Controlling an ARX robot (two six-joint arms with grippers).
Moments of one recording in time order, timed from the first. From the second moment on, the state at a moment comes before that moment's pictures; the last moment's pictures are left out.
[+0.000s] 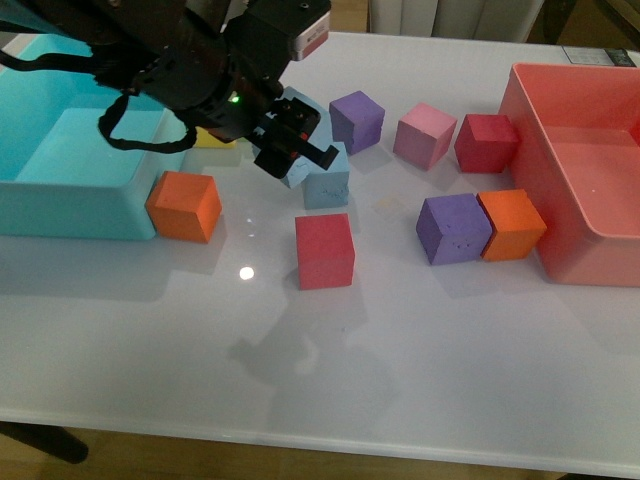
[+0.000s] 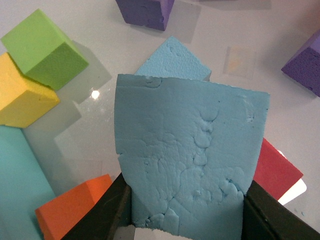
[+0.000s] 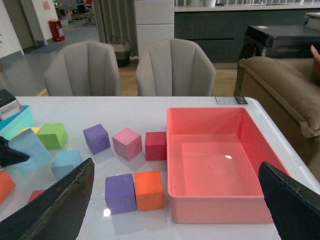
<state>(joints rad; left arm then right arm) -0.41 2.18 1.32 0.06 0.09 0.28 0.00 0.00 0.02 0.00 0.00 0.00</state>
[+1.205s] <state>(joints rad) -0.42 2.49 1.72 -0.08 0.10 0.34 0.00 0.00 0.02 0.00 0.00 0.00</state>
